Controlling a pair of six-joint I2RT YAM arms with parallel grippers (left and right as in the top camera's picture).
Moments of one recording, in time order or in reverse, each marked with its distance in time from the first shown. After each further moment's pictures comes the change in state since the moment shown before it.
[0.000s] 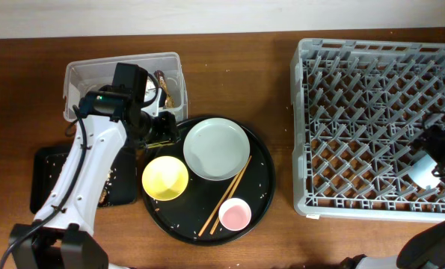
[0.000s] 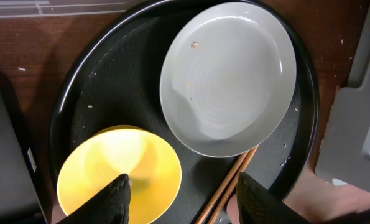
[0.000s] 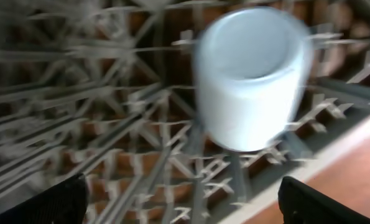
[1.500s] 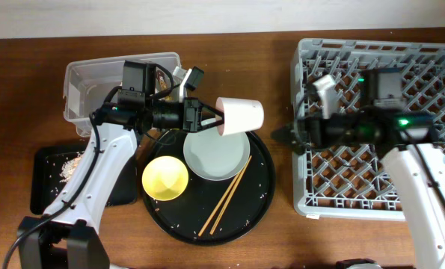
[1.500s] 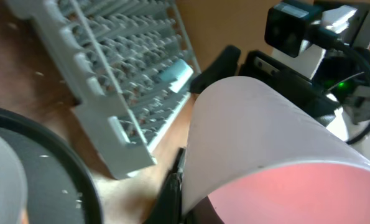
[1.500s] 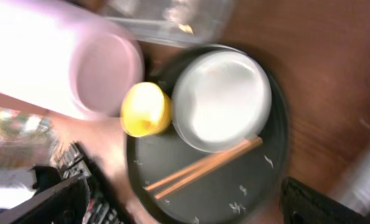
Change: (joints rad) left arm -0.047 -0.006 -0.138 0.585 0.944 -0.077; right arm 0.782 -0.225 -0.038 0.120 -0.726 -0.388
